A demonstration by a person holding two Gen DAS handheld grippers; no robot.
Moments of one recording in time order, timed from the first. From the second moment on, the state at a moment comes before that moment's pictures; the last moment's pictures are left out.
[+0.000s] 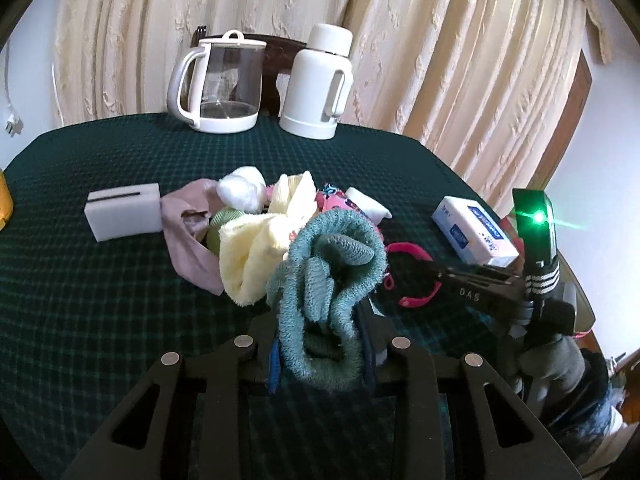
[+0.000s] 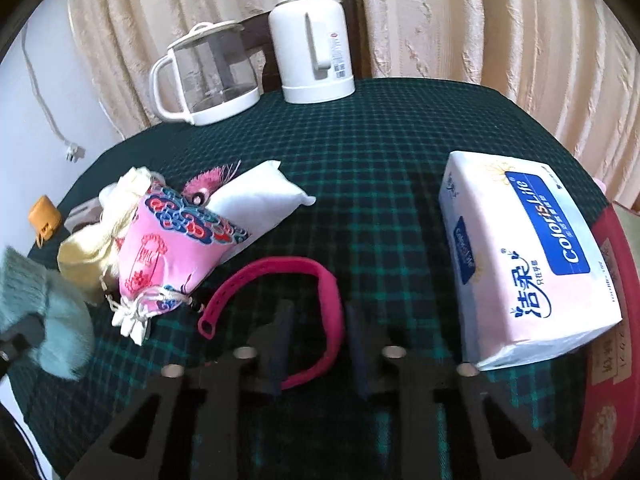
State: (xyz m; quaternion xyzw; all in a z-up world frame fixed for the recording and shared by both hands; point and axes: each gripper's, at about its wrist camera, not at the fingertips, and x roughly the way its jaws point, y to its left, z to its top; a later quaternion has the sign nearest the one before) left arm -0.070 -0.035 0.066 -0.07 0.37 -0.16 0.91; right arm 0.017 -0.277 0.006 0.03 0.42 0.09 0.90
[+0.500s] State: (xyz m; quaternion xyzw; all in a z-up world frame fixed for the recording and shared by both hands) left arm -0.075 -0.031 0.074 -0.08 0.36 -0.16 0.92; right arm -0.022 -0.310 0.035 0.11 0.38 0.08 0.91
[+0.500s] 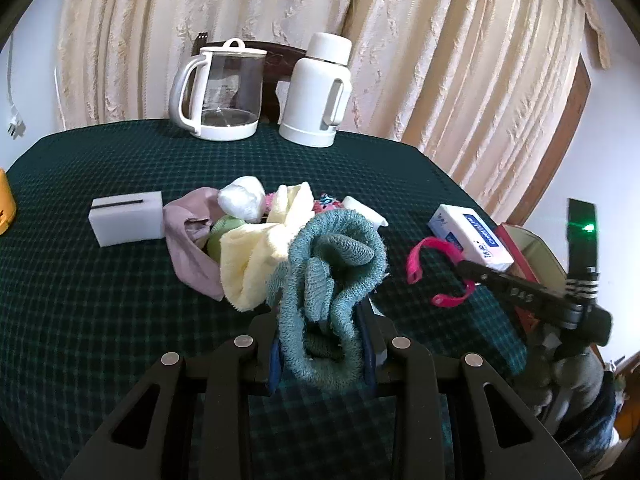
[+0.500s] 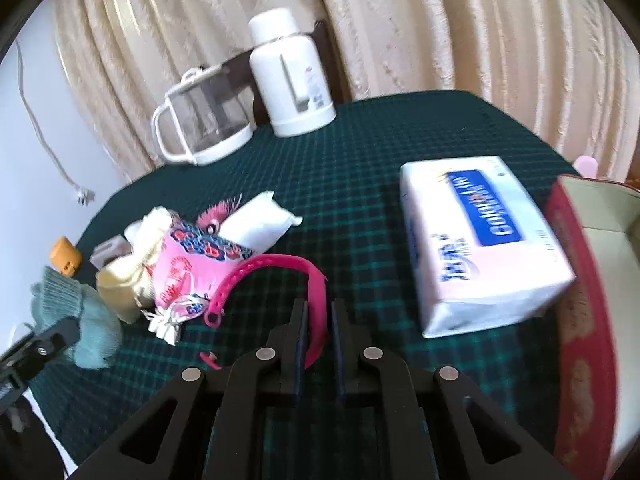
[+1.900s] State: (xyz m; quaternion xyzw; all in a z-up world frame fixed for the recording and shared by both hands) left arm -0.096 -0.208 0.104 0.02 0.35 -0.33 0.88; right arm -0.148 -0.513 0.050 0.24 0.27 -0.18 0.91
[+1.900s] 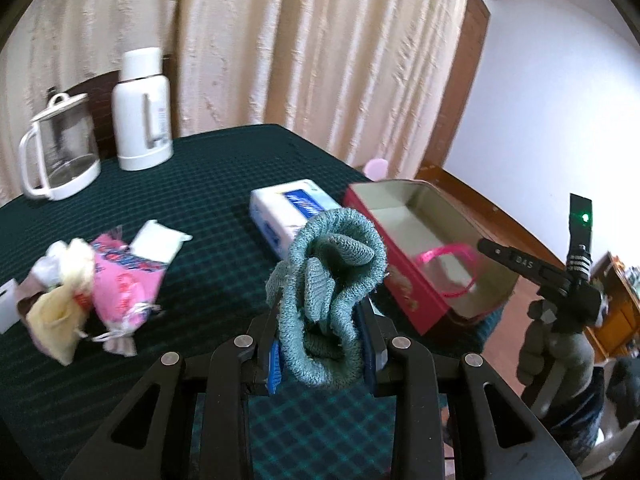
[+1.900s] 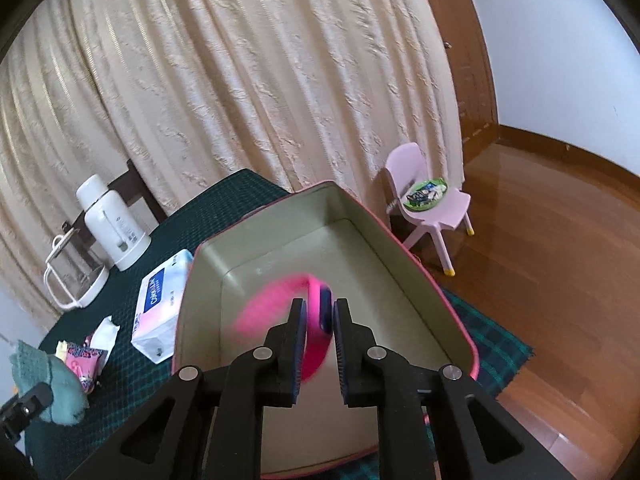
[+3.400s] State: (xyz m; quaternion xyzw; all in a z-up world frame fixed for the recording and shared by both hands) left arm -0.091 -0.326 0.089 0.04 0.35 -0.42 0.84; right arm -0.187 -0.517 0.066 0.23 0.15 -0.20 0.94
